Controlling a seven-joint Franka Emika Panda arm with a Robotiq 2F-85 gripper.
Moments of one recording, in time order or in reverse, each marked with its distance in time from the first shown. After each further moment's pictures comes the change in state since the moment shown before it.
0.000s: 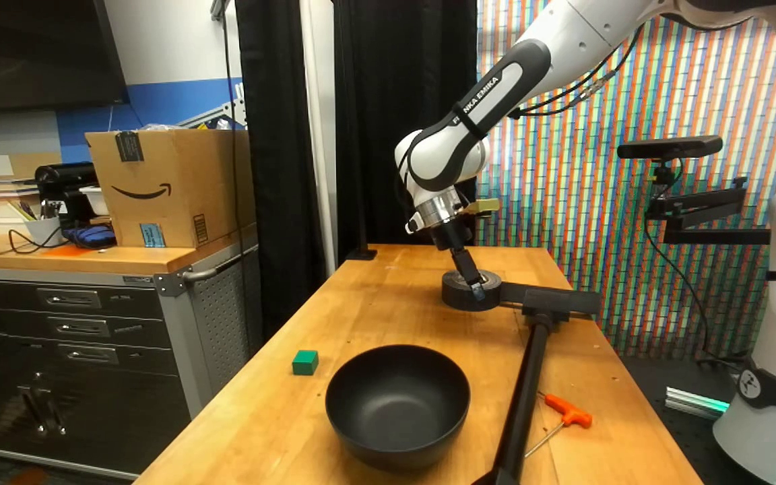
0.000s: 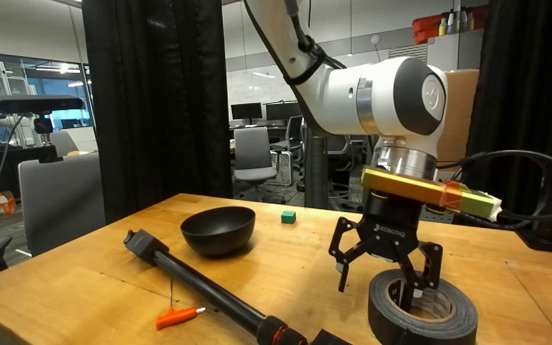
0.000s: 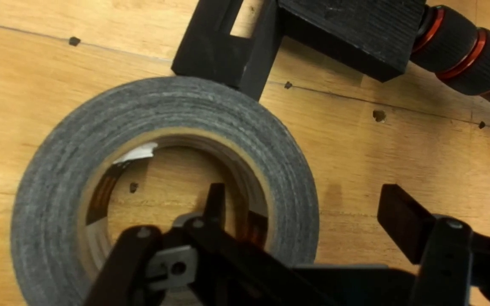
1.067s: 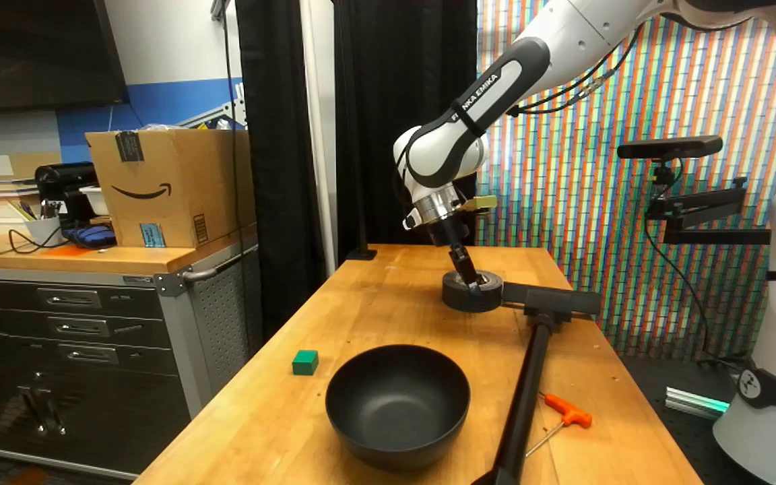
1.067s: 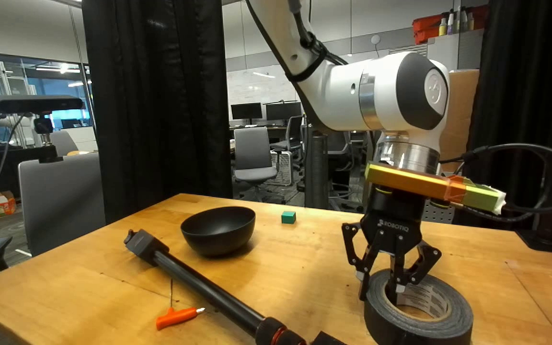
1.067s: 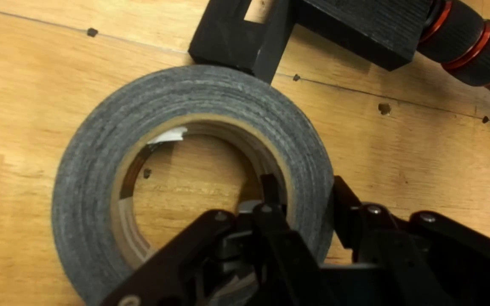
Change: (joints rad) arm -0.003 0.001 0.001 0.019 -0.006 0.000 -0.010
